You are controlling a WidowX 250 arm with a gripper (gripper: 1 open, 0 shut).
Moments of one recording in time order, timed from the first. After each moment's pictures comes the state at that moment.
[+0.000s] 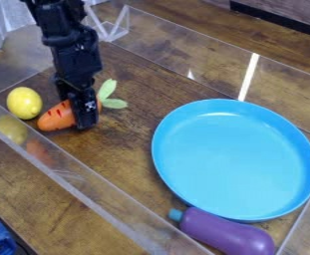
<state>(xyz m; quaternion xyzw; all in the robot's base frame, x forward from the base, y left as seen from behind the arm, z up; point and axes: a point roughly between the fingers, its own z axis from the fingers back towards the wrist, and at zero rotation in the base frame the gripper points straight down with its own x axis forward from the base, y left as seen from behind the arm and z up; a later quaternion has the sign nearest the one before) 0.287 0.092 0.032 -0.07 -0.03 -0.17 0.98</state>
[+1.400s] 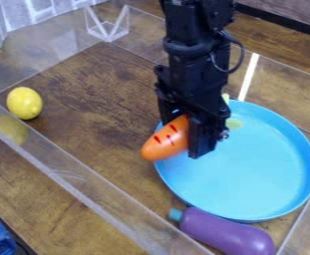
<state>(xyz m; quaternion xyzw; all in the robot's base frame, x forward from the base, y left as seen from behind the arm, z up) 0.304 -0.060 0.076 -0.04 -0.07 -0.17 0.98</state>
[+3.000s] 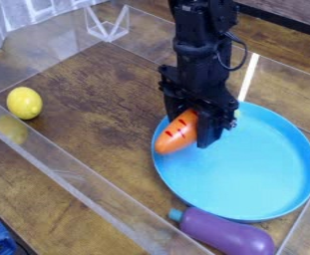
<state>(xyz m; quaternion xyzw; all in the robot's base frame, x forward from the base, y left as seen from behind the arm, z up) 0.332 -0.043 0.064 -0.04 -0.07 -0.09 0.99</state>
